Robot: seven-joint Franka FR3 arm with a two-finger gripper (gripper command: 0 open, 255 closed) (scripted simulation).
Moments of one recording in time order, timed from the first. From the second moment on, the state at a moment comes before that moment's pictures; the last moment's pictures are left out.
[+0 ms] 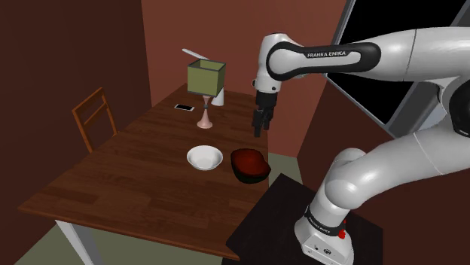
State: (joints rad) arm -0.02 -0.63 -0.03 -2.48 0.06 1.70 -0.15
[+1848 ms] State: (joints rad) arm -0.14 0.48 -0.21 -1.94 0.66 2.14 -0.75
